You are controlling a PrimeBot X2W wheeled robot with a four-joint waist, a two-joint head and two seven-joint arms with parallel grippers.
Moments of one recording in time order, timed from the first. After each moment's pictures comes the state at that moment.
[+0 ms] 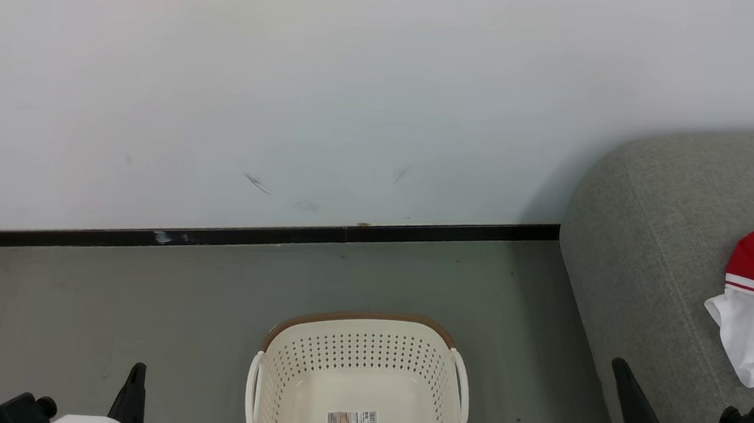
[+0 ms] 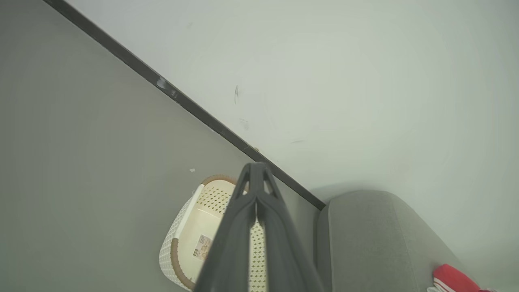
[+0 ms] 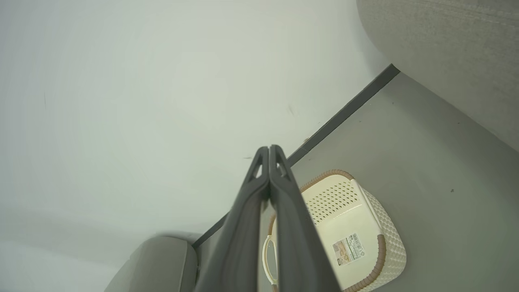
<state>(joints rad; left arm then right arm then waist) 0.01 0.10 -0.09 0.26 -1.04 0.07 -0.06 0.05 -0.06 0.02 0.20 0.93 0.13 -0.11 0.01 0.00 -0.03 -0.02</state>
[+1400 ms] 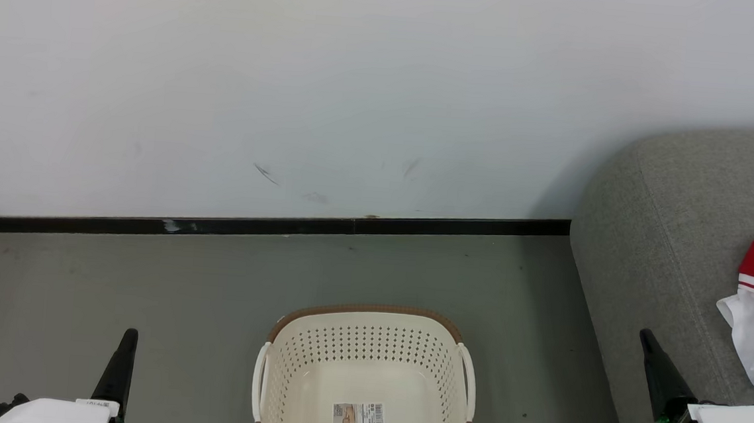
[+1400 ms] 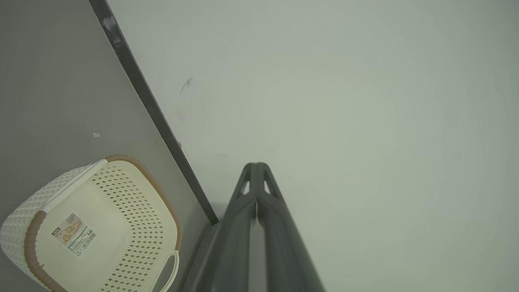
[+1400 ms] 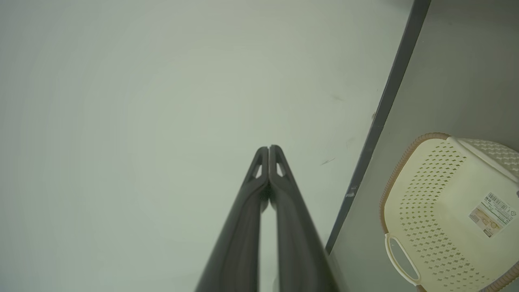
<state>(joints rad) -0.04 0.04 0.06 0.27 -1.53 -0.09 0.09 -0.03 -0.10 -0.01 0.24 1.60 0.13 0.00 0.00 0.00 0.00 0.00</state>
